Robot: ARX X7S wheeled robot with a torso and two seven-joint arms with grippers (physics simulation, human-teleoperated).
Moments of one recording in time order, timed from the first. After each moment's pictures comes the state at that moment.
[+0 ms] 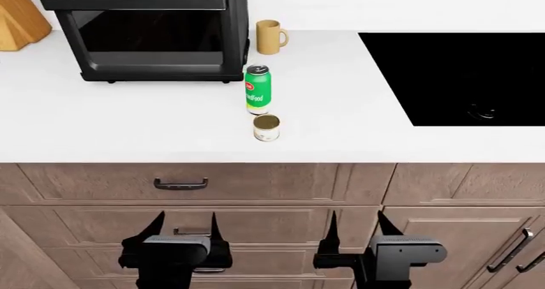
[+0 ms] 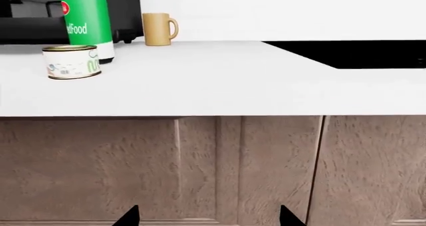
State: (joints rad) left arm -0.01 -0.07 0.09 0.00 -0.06 -0.01 -0.08; right arm 0.00 0.07 -0.09 0.00 0.08 -0.01 0.08
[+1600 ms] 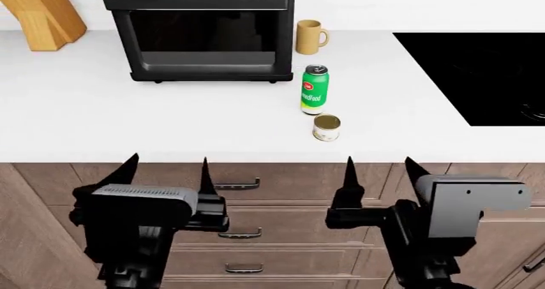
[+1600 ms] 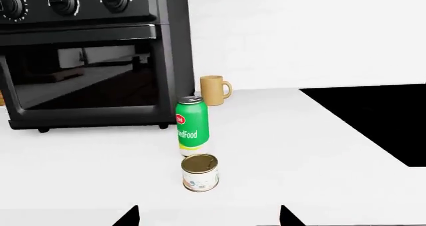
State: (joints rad) left arm -0.14 -0.19 0.16 0.90 -0.21 -0.88 -0.28; right arm 0.19 0.21 0.00 -0.91 0.50 1.00 0.36
